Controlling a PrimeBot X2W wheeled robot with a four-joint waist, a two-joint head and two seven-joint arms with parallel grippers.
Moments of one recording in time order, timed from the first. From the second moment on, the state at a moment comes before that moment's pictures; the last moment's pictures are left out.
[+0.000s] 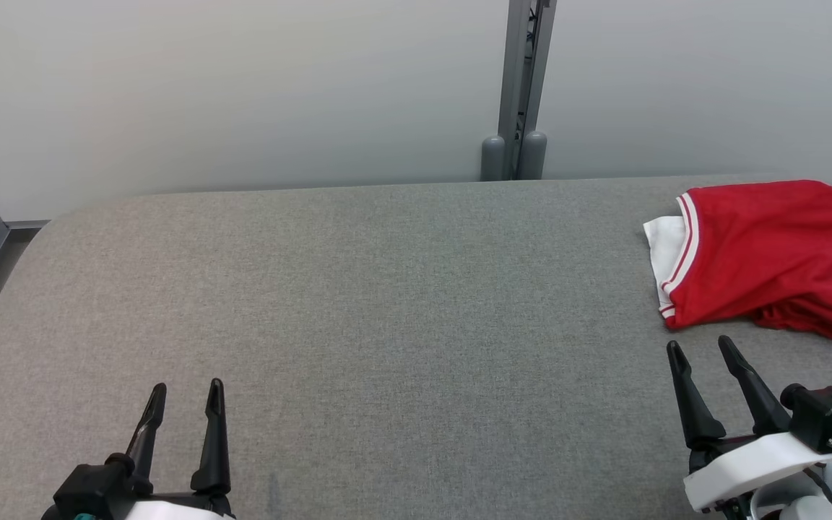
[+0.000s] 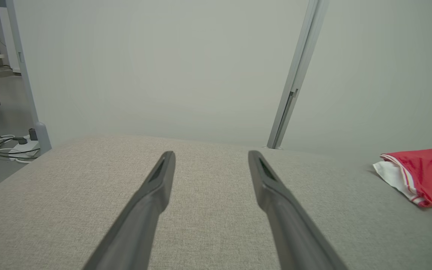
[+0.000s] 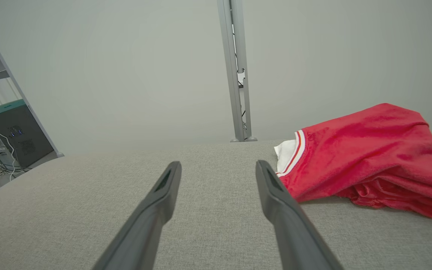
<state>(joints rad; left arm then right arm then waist) 0.07 0.05 0.00 0.16 -0.27 -0.05 -0.26 -0.11 -0.19 0.17 0.33 0.40 0.13 -0.26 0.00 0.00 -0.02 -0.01</state>
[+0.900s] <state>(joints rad) 0.09 0.04 0.00 0.23 -0.39 -0.07 -0.22 -0.08 -0.16 0.16 0.37 0.51 0.13 -0.23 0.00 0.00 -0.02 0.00</state>
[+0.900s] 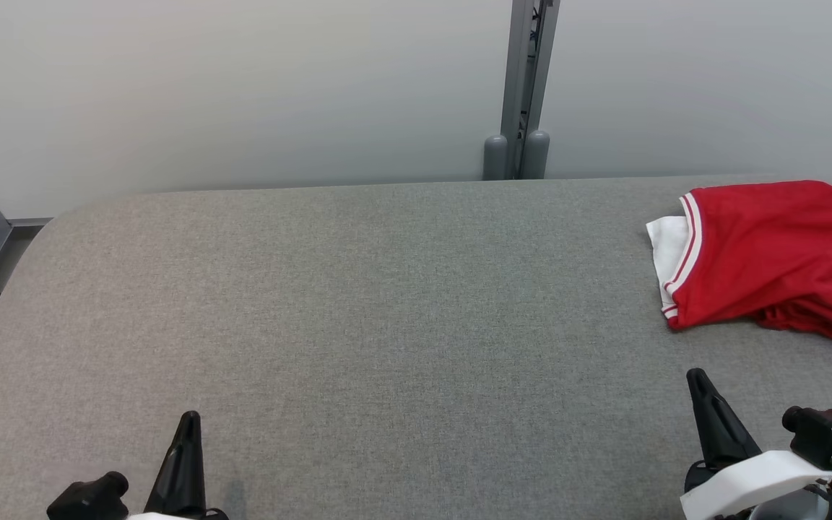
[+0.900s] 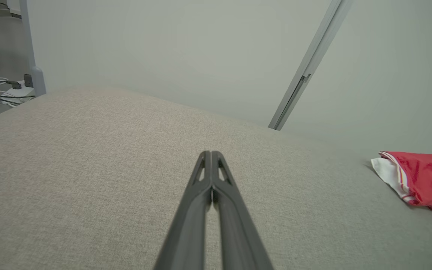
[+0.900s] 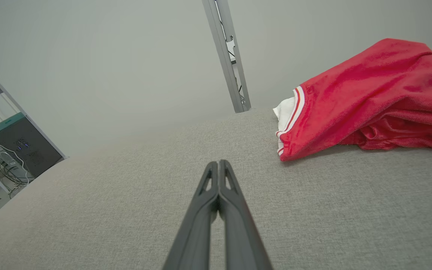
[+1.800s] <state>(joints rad) 0.03 0.04 0.04 0.23 -0.81 -0.09 -0.11 -0.08 -0.12 0.07 0.33 0.88 0.13 -0.11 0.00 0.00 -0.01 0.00</state>
